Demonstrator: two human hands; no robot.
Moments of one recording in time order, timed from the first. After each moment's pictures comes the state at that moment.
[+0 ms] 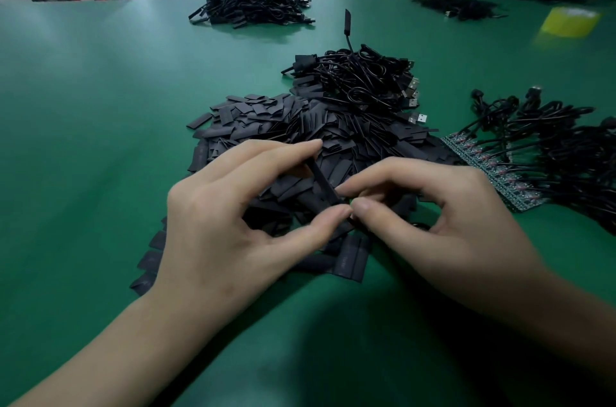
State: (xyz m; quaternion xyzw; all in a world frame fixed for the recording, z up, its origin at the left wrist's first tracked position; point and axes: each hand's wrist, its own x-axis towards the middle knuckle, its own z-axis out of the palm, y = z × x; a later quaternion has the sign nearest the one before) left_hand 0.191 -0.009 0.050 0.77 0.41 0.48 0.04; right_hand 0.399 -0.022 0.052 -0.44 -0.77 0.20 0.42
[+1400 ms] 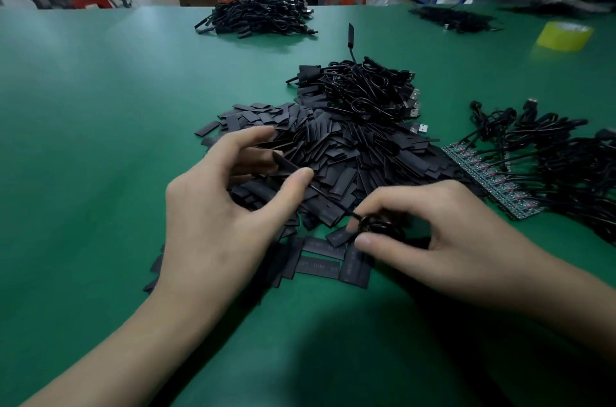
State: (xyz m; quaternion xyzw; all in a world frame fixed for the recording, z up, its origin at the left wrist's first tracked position) left_hand 0.183 0.005 0.042 0.64 0.51 0.54 0.18; right_hand 0.410 -0.013 0.058 -0.46 -0.84 0.17 0.25
